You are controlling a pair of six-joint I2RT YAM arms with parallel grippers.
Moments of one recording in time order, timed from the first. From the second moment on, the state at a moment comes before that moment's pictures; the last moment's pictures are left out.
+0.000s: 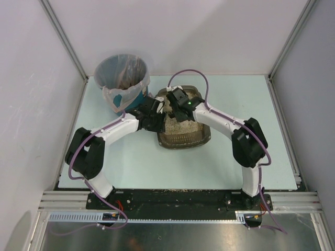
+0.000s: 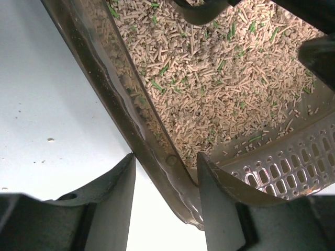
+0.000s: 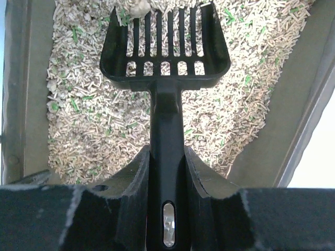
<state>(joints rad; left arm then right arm) -0.56 1.67 1.15 -0.44 0.04 -0.31 0.75 1.93 1.61 -0.63 0.32 0.24</state>
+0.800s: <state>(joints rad) -0.54 1.66 1.12 -0.41 0.08 -0.32 0.71 2.04 1.45 -0.31 0.31 0.27</state>
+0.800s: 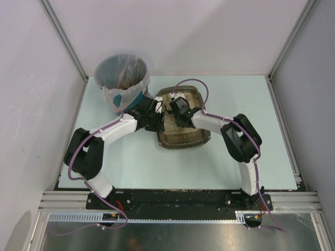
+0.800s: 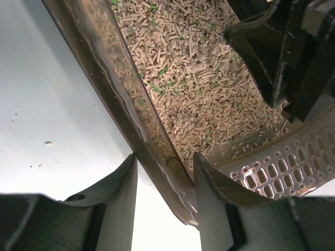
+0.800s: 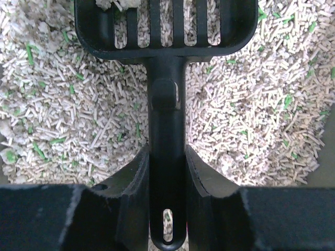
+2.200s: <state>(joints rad) -0.54 1.24 1.11 -0.48 0.11 -0.28 0.83 1.57 0.89 0.06 0.41 0.27</state>
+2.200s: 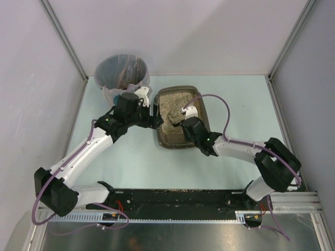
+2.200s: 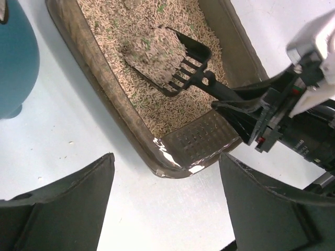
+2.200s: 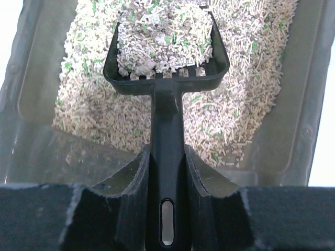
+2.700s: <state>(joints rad) -0.40 1.20 1.08 -0.48 0.09 -0.30 0.92 1.33 0.68 0.22 0.52 0.28</state>
